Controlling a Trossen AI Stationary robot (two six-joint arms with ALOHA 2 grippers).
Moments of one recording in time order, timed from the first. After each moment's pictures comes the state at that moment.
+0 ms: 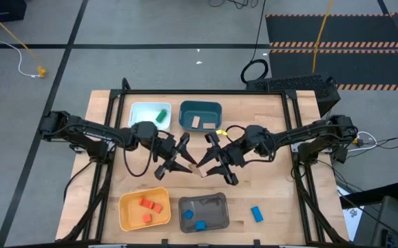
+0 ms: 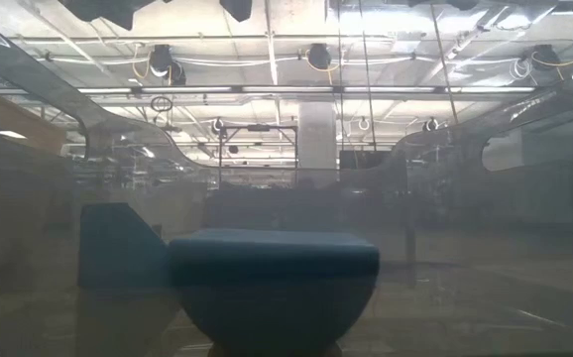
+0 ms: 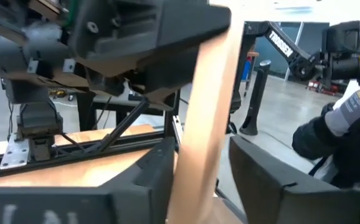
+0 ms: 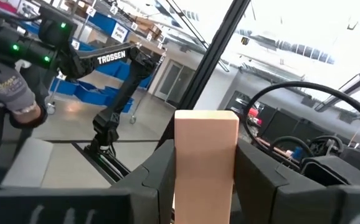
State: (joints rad) left arm -0.06 1.36 0.79 0.61 0.52 -0.10; right arm 0.09 1.54 0.96 0.85 -0.50 -0.33
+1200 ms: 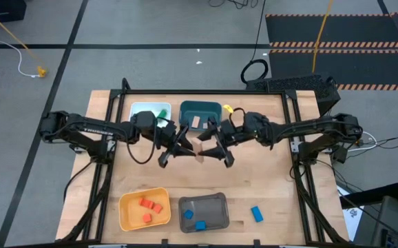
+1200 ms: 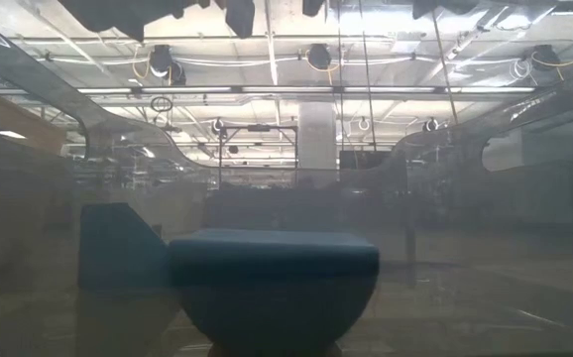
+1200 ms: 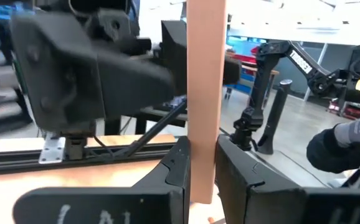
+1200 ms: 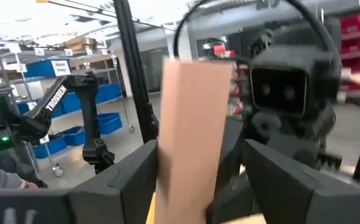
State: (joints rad) left arm 0.06 1.35 0.79 0.66 0.54 -0.19; right arm -0.05 1.48 0.96 0.65 -0.36 0.23
